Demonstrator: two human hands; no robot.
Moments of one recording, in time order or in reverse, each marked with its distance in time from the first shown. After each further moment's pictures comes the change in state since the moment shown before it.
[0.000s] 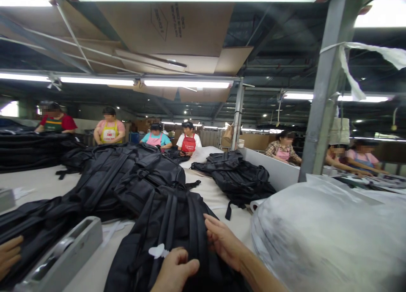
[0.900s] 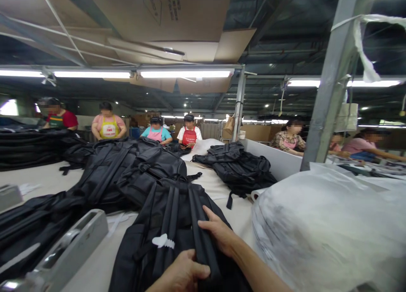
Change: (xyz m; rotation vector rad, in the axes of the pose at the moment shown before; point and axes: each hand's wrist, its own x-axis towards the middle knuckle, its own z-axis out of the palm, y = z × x) left_hand -0.009 -0.006 0.029 -0.275 -0.132 -0.309; right_hand 0.020 0.022 -0.001 0.029 0.059 0.051
